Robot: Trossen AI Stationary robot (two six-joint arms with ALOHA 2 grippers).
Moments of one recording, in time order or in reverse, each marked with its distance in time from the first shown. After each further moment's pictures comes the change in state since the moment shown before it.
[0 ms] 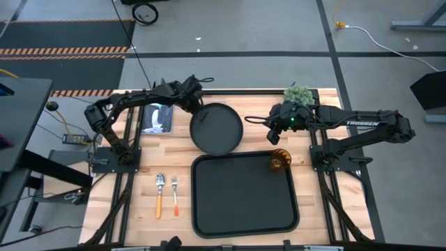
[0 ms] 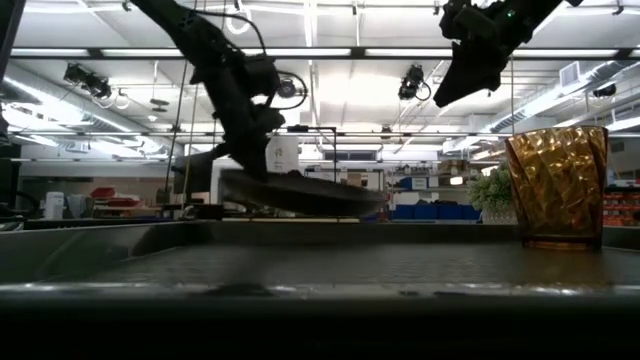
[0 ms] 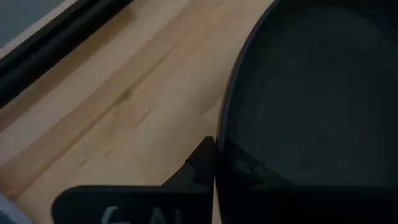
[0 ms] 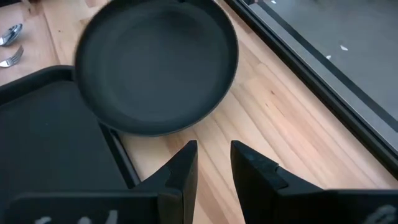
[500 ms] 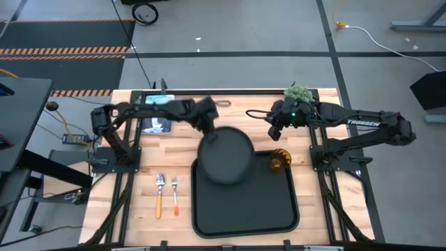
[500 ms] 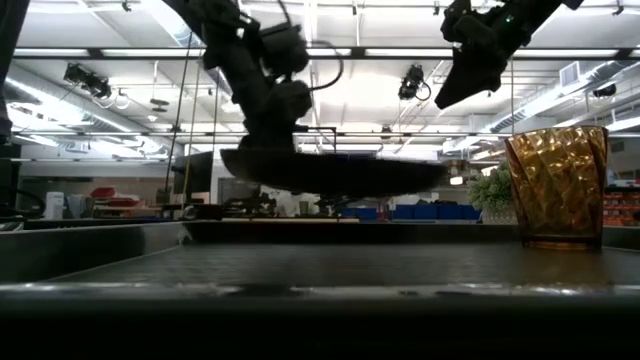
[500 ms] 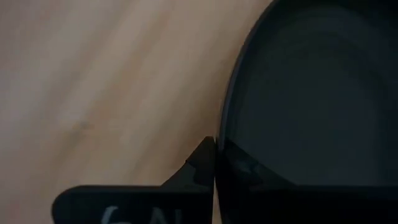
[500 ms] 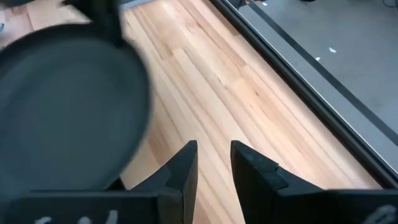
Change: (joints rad) left arm -0.296 0.033 0.038 0.032 0.069 -0.053; right arm -0.071 -0.016 0.000 -0.005 -0.020 -0.058
